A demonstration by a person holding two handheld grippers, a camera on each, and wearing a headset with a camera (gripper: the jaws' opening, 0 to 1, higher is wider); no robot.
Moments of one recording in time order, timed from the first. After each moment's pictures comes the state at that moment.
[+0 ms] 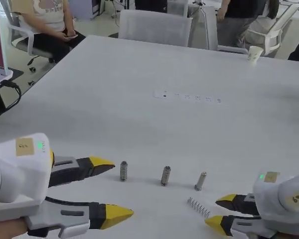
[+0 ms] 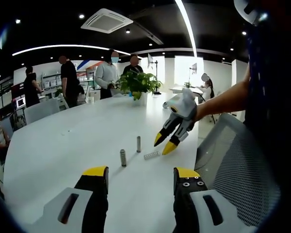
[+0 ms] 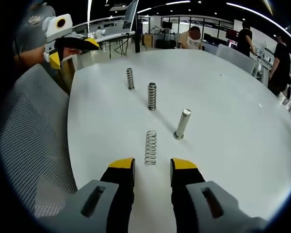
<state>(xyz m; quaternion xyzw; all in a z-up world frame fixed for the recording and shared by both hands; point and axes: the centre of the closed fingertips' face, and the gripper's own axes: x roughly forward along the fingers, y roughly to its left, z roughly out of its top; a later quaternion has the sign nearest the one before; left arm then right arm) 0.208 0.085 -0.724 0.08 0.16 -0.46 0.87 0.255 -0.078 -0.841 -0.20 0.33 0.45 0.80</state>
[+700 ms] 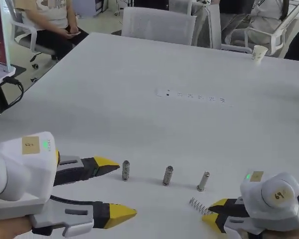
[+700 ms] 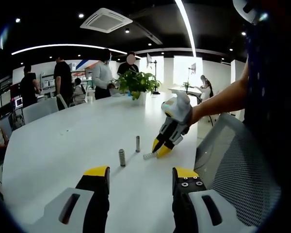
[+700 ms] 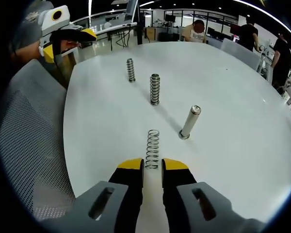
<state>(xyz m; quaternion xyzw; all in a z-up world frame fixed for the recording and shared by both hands) 0.206 0.079 -0.727 0.08 0.16 -0.47 0.87 0.254 -0.073 -0.855 -0.21 0.35 0.46 0.79</state>
